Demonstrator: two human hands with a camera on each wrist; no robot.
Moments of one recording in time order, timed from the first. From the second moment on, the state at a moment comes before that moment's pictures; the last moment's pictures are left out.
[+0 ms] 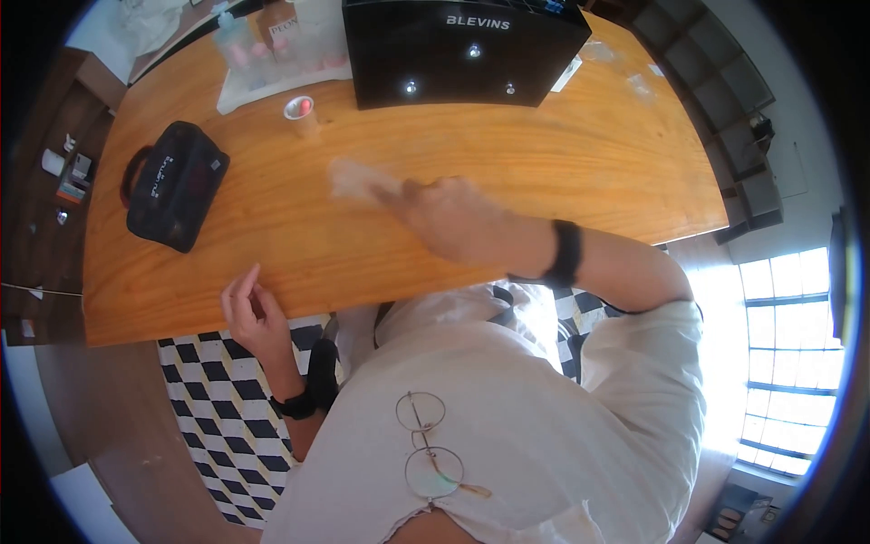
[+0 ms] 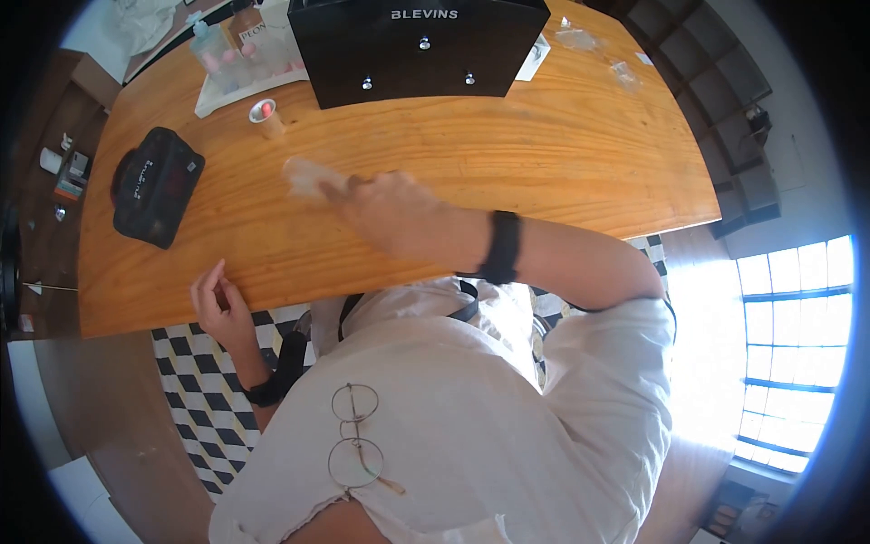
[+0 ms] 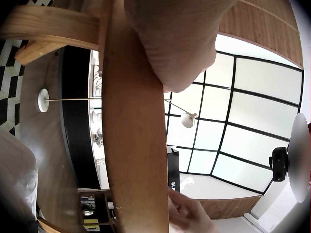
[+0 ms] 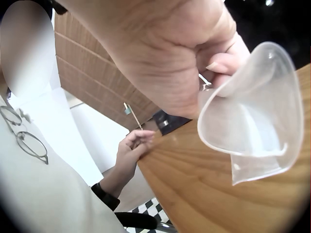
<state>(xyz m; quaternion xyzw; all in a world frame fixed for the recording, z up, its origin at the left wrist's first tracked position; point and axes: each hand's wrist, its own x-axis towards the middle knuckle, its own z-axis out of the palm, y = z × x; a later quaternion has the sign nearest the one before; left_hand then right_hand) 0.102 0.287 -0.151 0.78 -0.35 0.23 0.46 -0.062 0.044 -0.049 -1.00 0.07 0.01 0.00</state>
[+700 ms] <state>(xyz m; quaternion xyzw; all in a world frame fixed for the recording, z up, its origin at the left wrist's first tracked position) 0.103 0.285 -0.155 0.77 -0.37 0.24 0.46 -0.180 -0.115 -0.091 -0.94 0.32 0.04 -0.08</state>
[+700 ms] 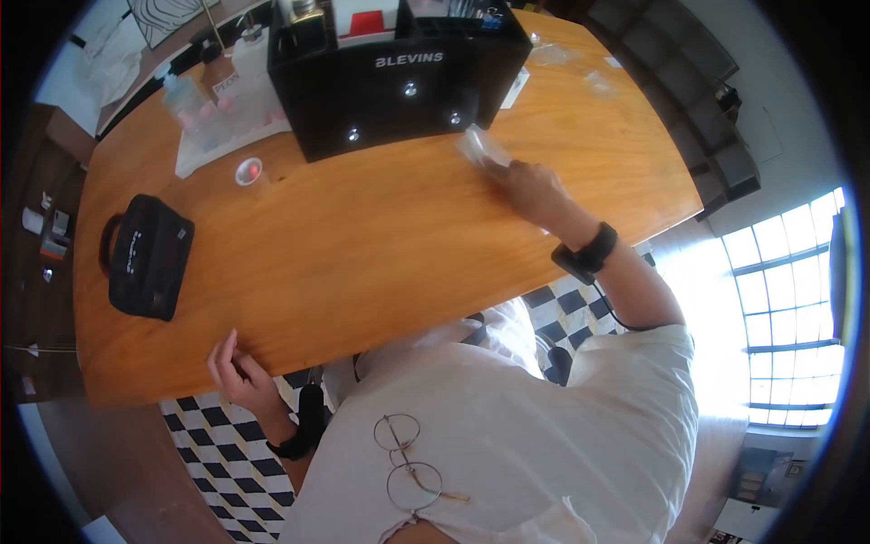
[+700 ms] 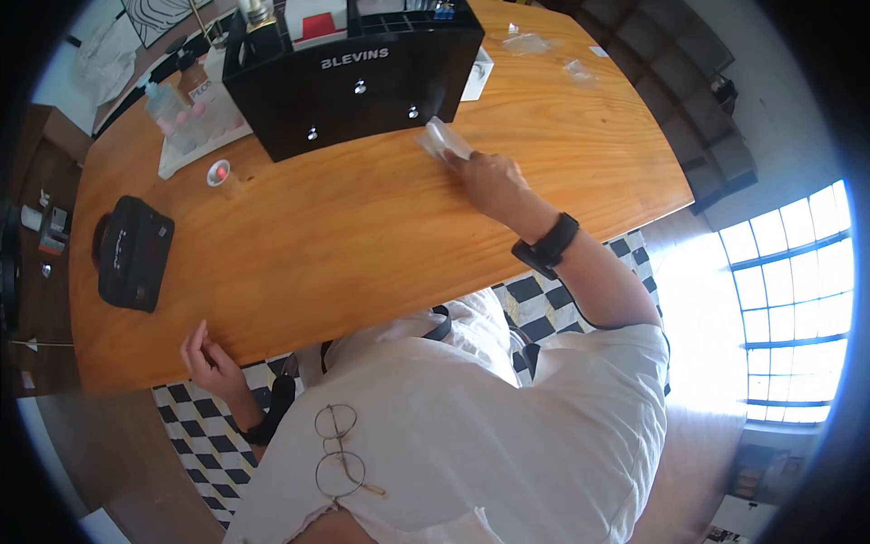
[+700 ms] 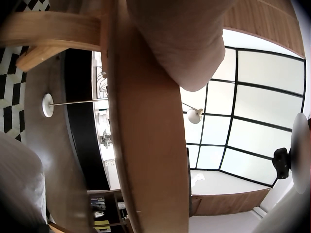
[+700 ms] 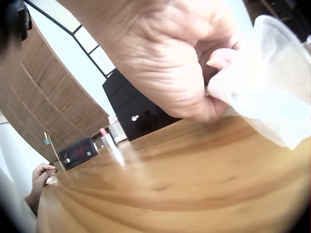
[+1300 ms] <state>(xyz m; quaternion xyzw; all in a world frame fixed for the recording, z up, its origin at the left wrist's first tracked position) 0.096 0.283 -0.149 0.82 -0.34 0.23 0.40 -0.259 -0.373 -0.113 -0.89 0.42 0.03 -0.18</state>
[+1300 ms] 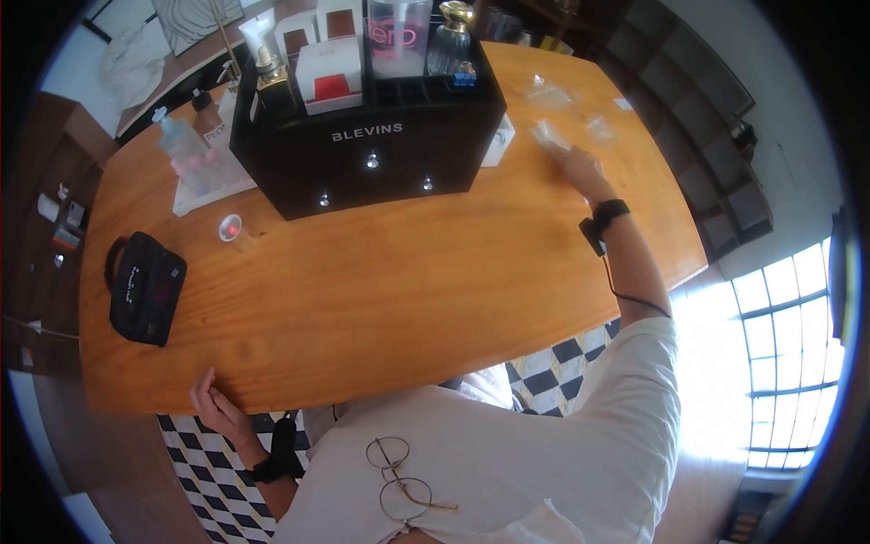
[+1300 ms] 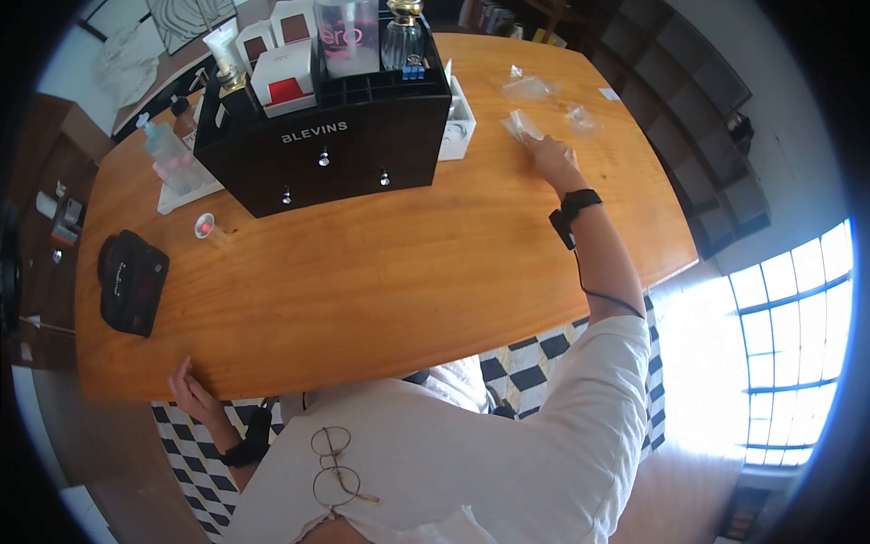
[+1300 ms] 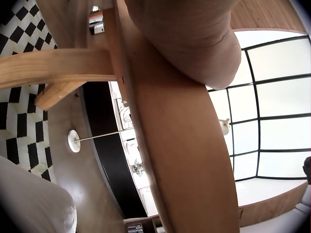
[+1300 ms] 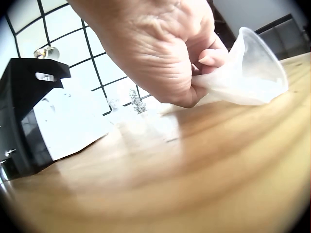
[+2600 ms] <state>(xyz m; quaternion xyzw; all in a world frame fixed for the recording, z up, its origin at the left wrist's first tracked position) 0.236 0.101 -0.072 0.68 -0.53 -0.17 0.48 -0.121 -0.151 -0.054 -0.73 0.30 -0.30 0.53</state>
